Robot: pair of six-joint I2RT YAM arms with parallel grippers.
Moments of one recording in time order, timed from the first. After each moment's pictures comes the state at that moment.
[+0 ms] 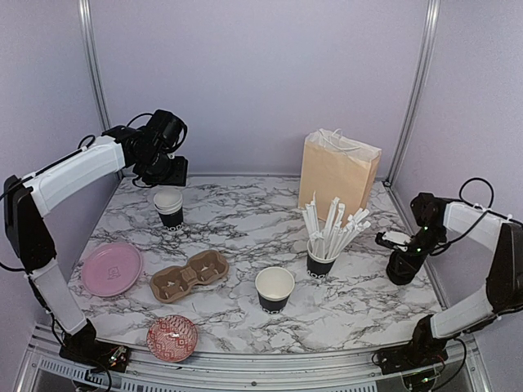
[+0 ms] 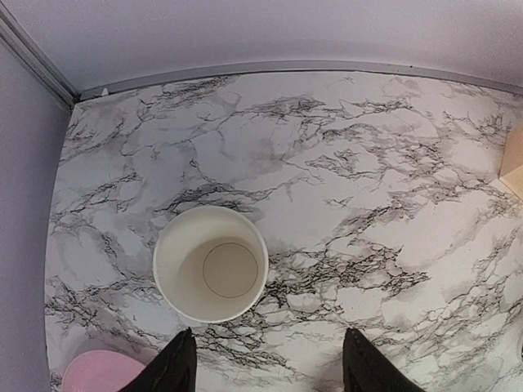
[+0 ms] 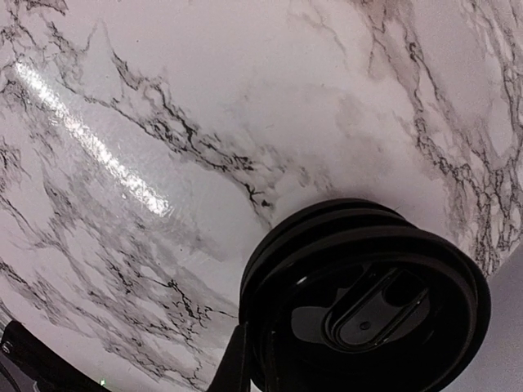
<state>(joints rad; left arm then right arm) -0.54 1.72 1.67 -0.87 -0.34 -0.37 -0.06 1.34 0.85 -0.97 -0.11 -0.83</state>
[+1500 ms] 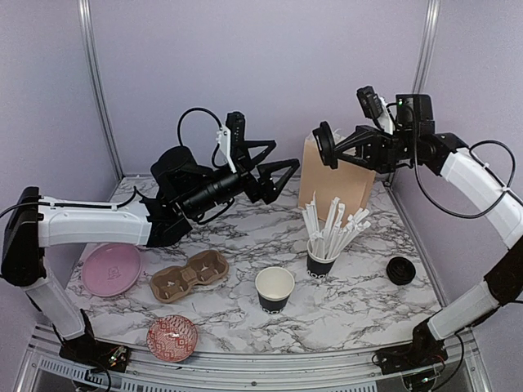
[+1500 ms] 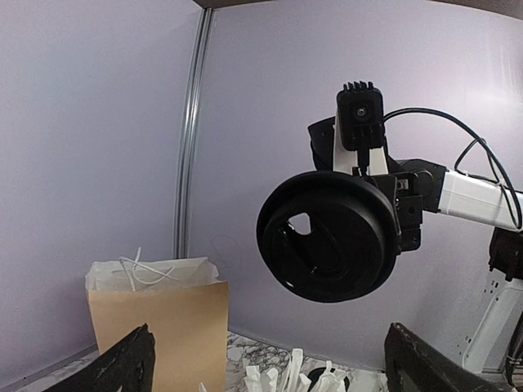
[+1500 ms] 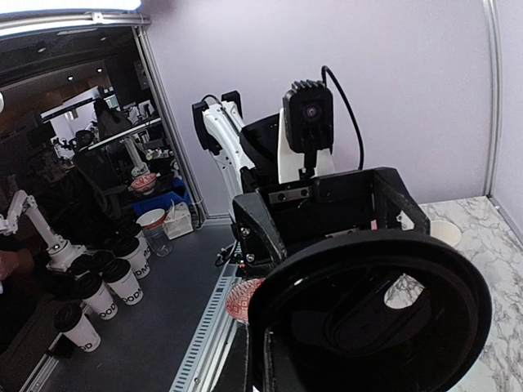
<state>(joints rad) -0.97 1.64 1.17 0.79 0.16 -0.18 0.33 1.42 1.52 -0.49 -1.47 -0.17</state>
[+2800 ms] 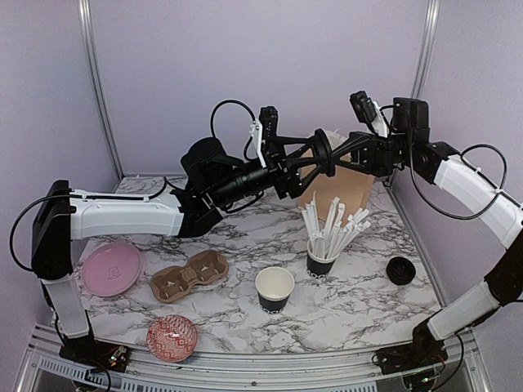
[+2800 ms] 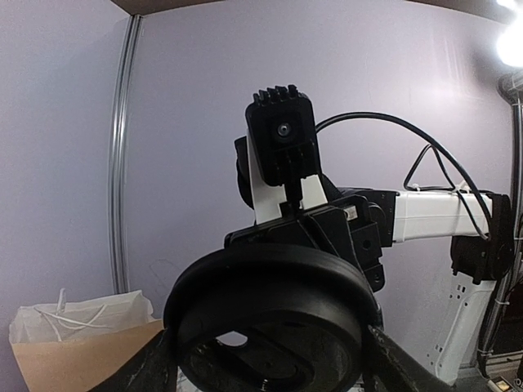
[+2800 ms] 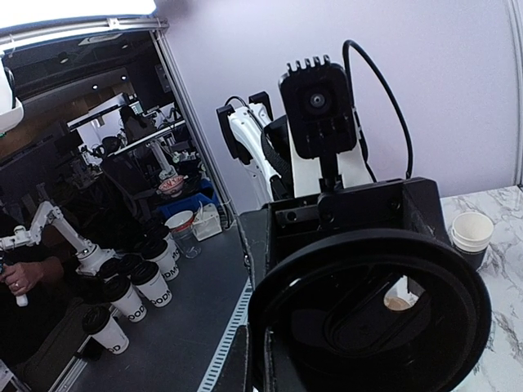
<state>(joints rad) -1.00 1.85 1.43 0.81 0.34 -0.19 0.37 1.41 1.41 -0.24 -1.55 0.07</state>
